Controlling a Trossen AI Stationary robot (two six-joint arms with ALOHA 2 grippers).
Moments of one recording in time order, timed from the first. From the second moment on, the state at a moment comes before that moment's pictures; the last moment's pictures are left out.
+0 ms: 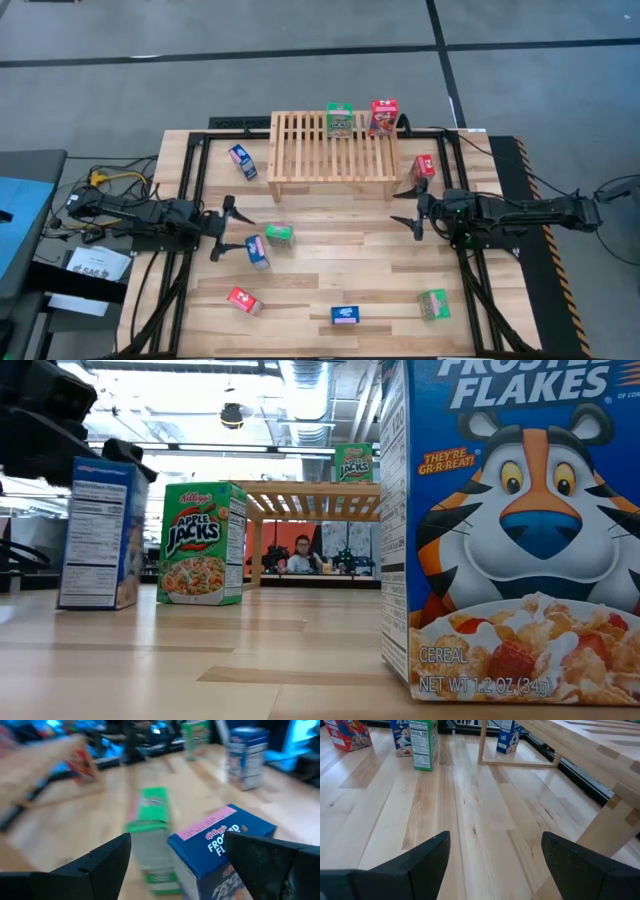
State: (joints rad) left arm -0.18 0.17 0.03 0.01 -0.11 0.19; right arm -0.10 0.35 0.01 0.04 0.13 -0.09
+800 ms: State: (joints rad) left arm -0.18 0.18 0.08 0.40 -0.62 0.37; right arm -0.10 0.35 0.01 0.04 0.13 -0.09
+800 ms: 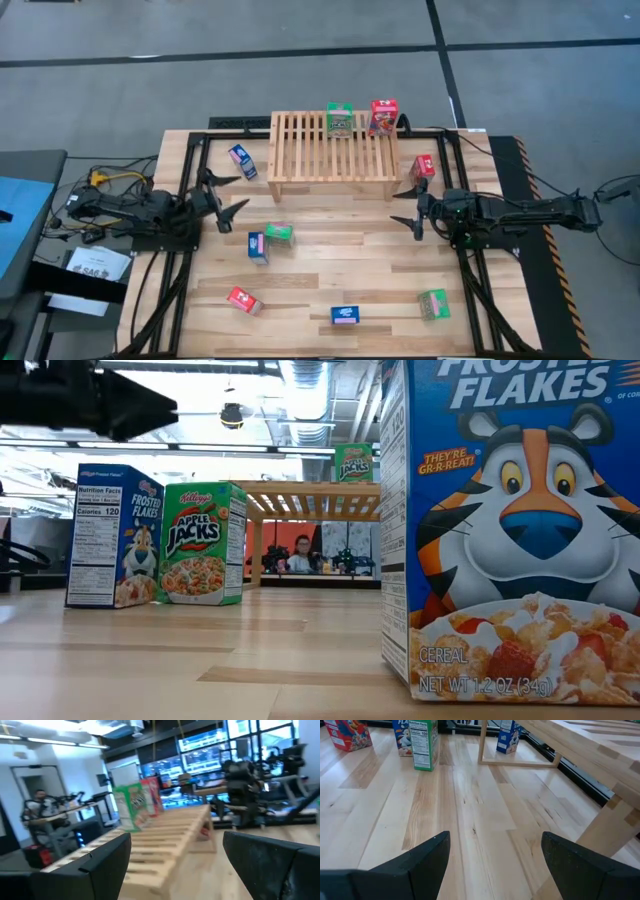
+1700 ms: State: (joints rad) left arm -0.18 0.52 0.58 -0.15 -0.93 -0.29; right arm -0.10 0.35 0.01 0.04 0.13 -0.09
